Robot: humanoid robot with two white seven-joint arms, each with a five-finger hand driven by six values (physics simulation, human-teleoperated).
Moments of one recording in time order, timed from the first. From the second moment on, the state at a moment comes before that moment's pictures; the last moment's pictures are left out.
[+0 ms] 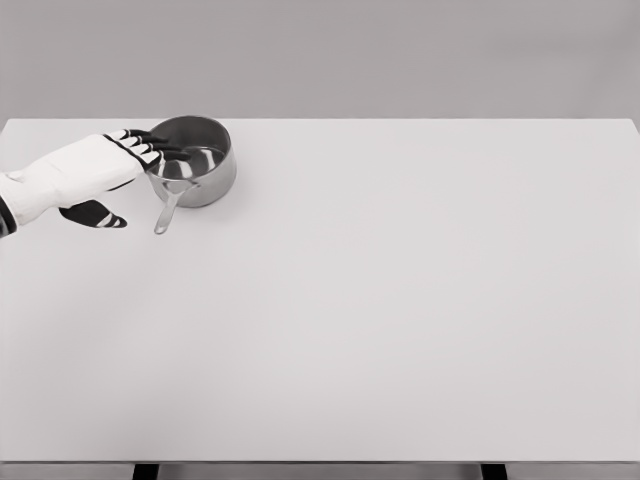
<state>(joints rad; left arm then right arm) -0.65 1.11 -0.82 -1.77 -0.28 -0.19 -0.19 -0.07 0.00 0.16 0.17 0.07 -0.30 0.19</state>
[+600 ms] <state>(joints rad) -0.68 0.88 -0.82 -1.76 -0.29 -0.18 -0.18 -0.06 0.00 0.16 0.17 0.07 -0.30 0.19</state>
